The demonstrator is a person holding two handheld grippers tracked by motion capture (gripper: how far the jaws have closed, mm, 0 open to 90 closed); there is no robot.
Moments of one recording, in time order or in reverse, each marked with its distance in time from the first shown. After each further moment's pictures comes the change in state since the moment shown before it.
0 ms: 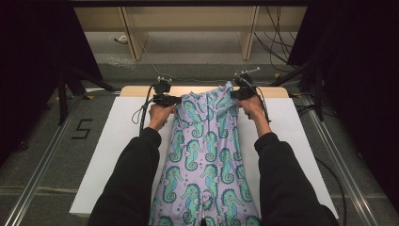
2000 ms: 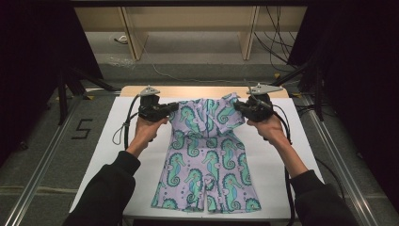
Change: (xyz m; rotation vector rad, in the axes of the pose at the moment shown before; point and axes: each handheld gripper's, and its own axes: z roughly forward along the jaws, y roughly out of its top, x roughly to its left) left arm -0.037 -0.051 -0.104 -0.200 -0.194 0.182; right arm 0.046 -0.062 -0.132 -0.238 0.149 -0.228
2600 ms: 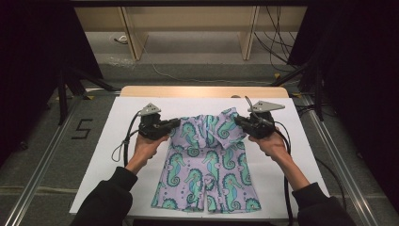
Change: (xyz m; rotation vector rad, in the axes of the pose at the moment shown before) left arm -0.022 -0.042 -0.014 0.020 -0.040 0.028; right arm 0.020 -0.037 -0.014 0.009 0.022 -0.017
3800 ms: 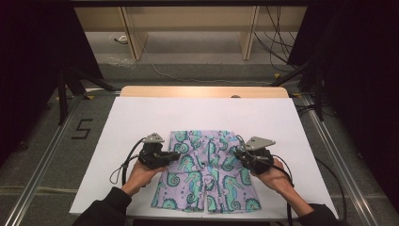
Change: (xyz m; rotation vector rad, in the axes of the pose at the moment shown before) left arm -0.014 -0.073 -0.010 0.259 -0.089 0.000; right arm 0.049 -0.076 -0.011 0.185 0.013 -0.116
